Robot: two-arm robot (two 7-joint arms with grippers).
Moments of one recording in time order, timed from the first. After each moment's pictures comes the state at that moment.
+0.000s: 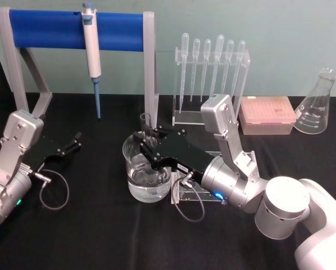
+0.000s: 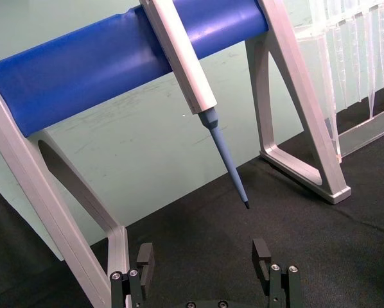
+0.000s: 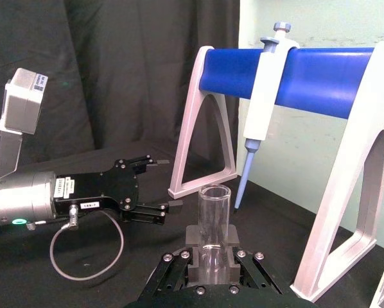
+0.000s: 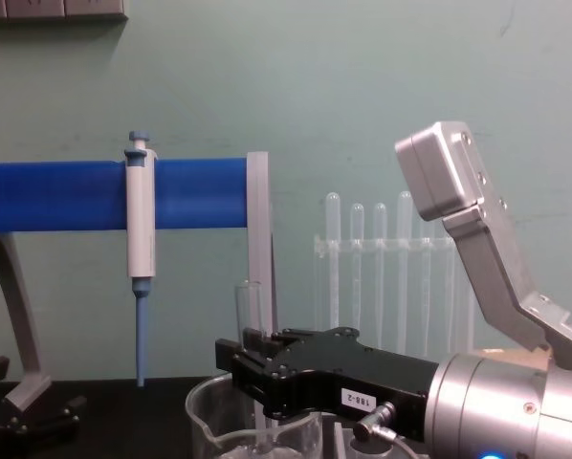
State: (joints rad) left arm -0.20 0.60 0.45 -1.41 -0.25 -0.12 0.03; right arm 0.34 0.24 -0.54 -1.39 0.31 -0.05 0.45
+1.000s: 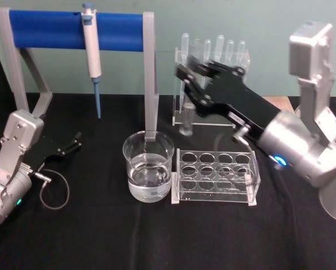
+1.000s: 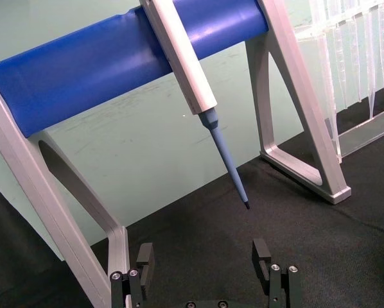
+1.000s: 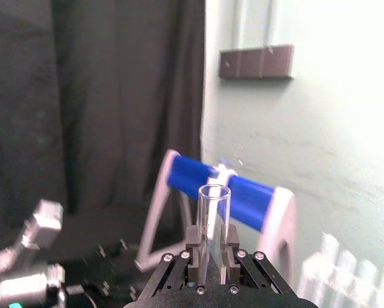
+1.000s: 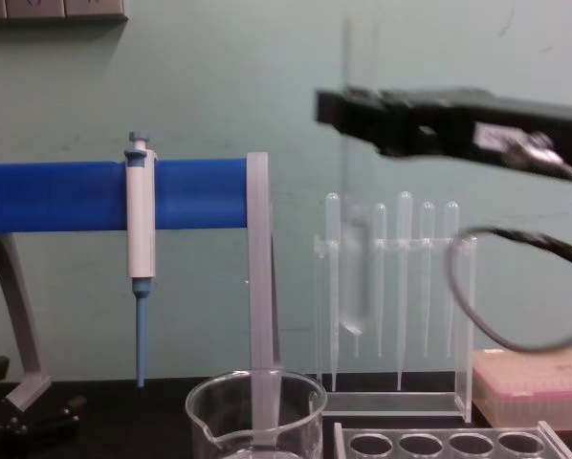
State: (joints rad) left arm -0.20 0.60 0.45 -1.41 -0.25 -0.12 0.03; right arm 0.23 0.40 -0.37 -1.87 0.38 0.11 0.35
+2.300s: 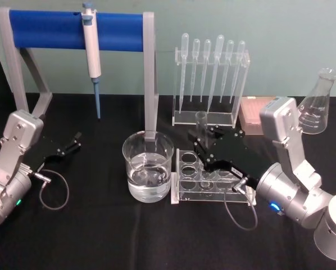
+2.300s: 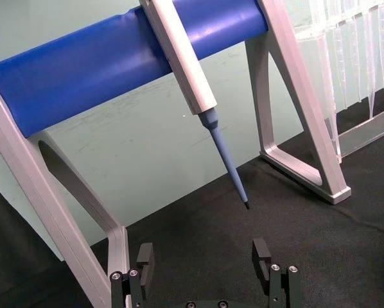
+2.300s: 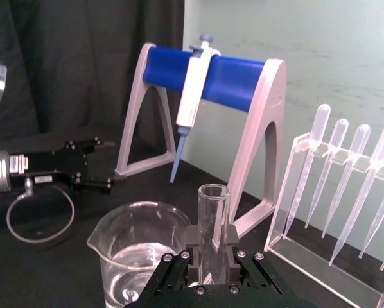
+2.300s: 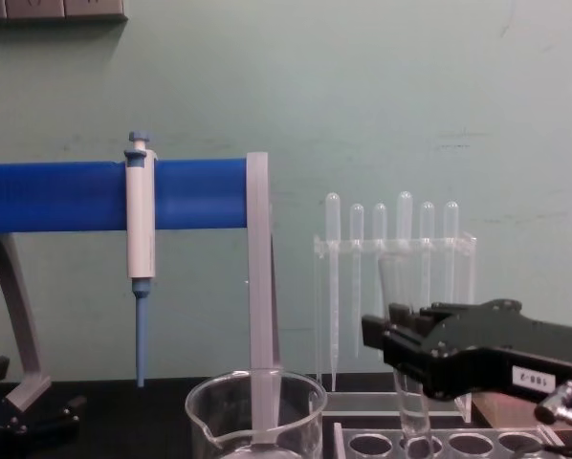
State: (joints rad) left arm -0.20 0.60 0.45 -1.41 -0.25 -0.12 0.03; right arm 0.13 0.40 -0.38 -1.70 0.26 0.06 0.35
